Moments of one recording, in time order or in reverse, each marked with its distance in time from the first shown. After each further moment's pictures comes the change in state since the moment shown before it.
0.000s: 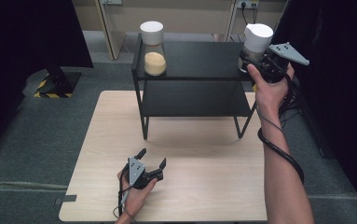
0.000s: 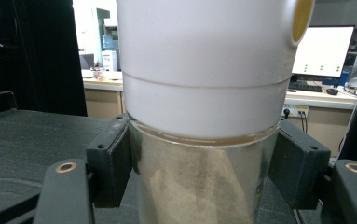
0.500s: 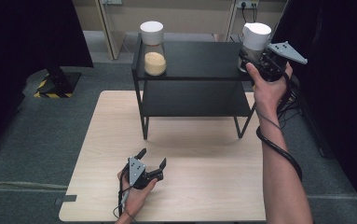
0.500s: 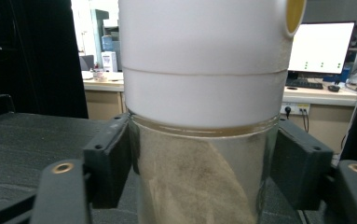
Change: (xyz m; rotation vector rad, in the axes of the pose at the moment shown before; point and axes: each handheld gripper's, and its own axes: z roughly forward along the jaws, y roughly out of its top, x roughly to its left) left arm 0.000 0.000 0.000 0.000 0.000 0.000; right arm -0.001 -0.001 0.005 0.003 0.000 0.022
